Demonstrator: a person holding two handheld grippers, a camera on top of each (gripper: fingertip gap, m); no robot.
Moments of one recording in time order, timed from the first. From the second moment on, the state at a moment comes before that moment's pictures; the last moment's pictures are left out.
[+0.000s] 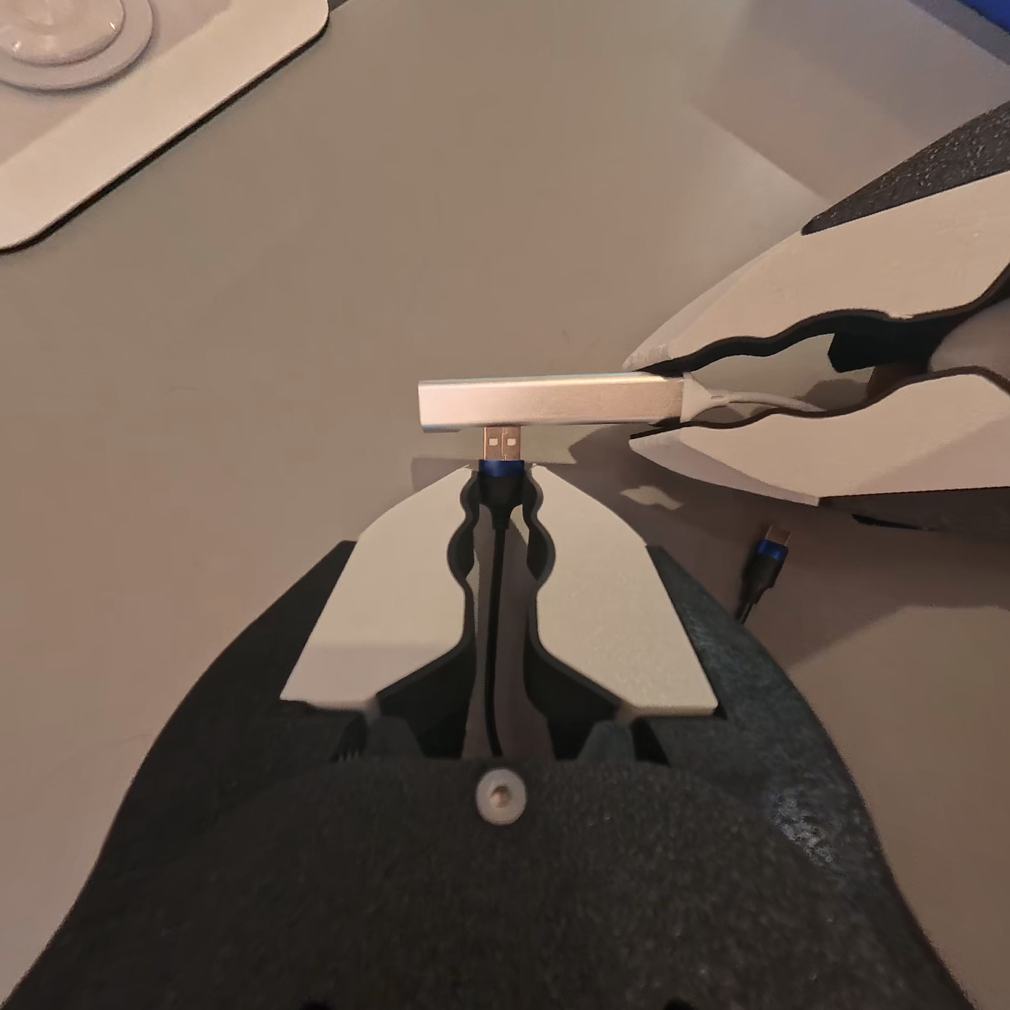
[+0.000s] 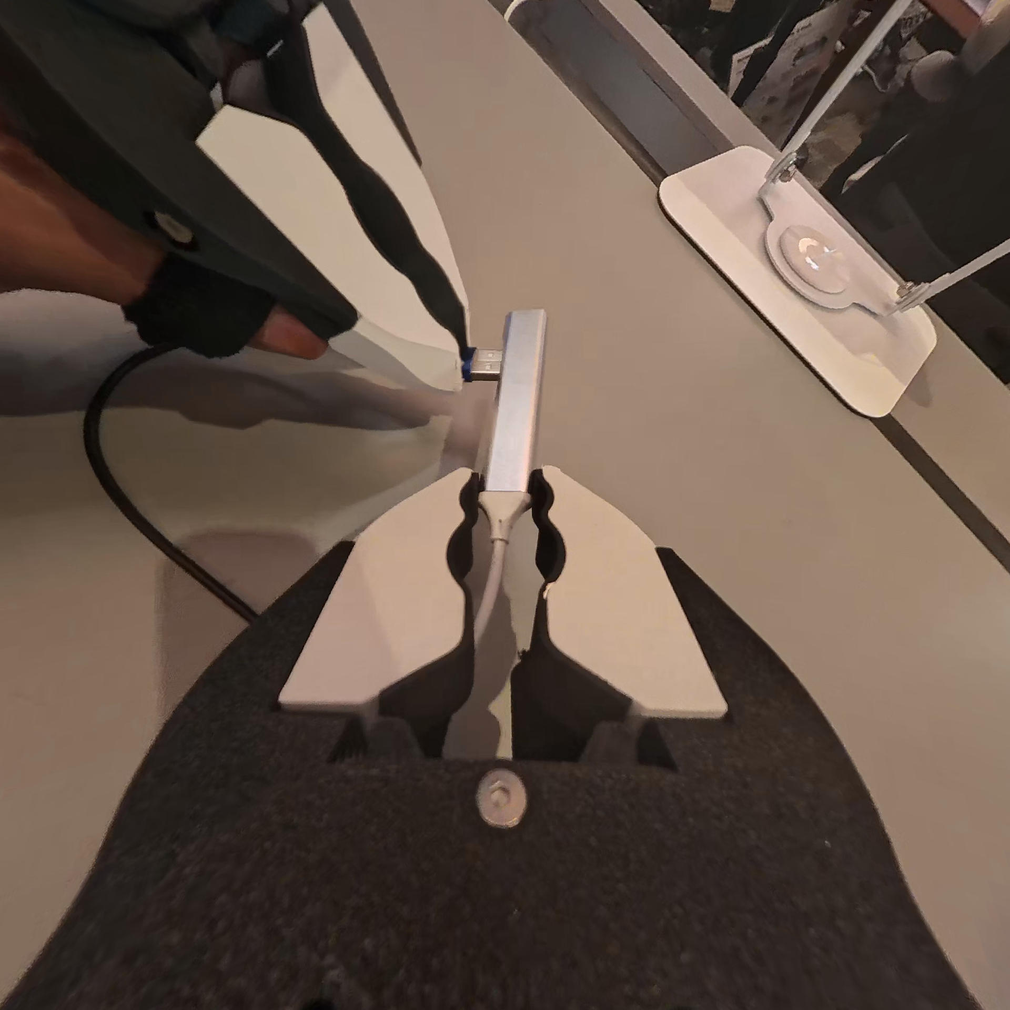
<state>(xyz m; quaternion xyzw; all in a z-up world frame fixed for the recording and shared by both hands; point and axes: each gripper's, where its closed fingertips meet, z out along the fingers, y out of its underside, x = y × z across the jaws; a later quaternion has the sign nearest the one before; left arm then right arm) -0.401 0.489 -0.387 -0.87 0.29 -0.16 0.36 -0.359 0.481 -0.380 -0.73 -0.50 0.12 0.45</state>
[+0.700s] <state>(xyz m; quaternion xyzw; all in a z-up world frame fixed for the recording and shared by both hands) -0.400 0.489 -0.384 -0.85 0.35 -0.11 0.38 -0.360 0.475 -0.375 -0.70 -0.54 0.13 0.45</state>
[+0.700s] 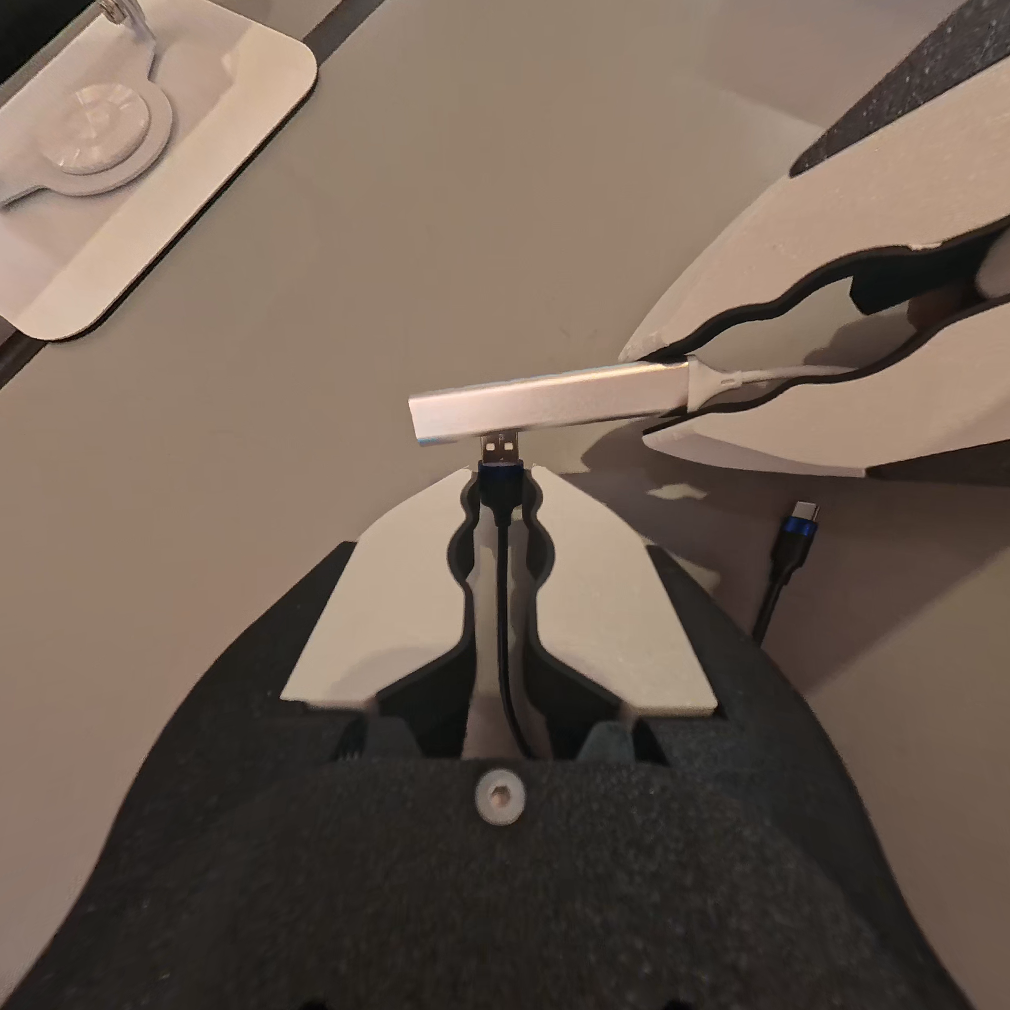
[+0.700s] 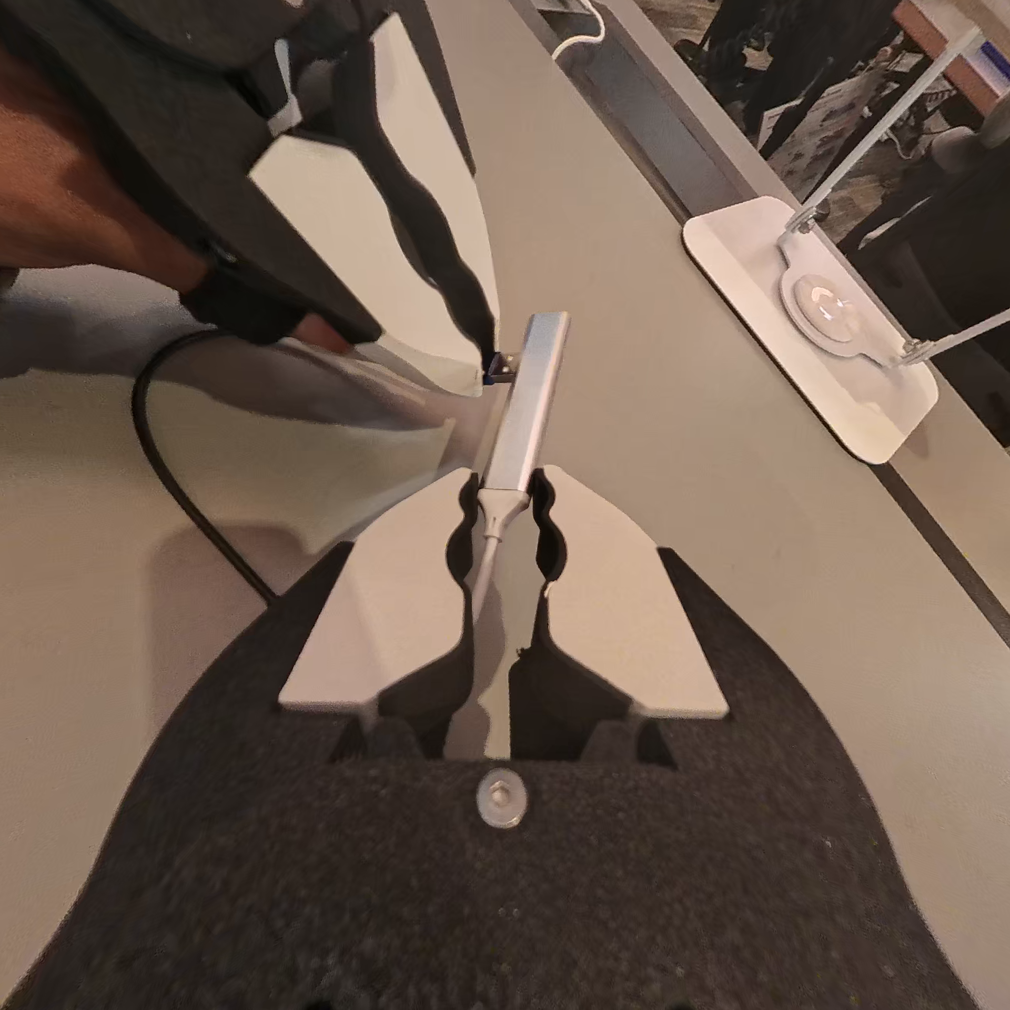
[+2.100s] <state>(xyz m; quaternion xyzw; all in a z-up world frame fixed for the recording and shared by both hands) -0.411 0.496 -0.389 -0.87 0.31 -0.09 0.38 -0.357 0.487 -0.369 -0.74 -0.45 0.20 0.46</state>
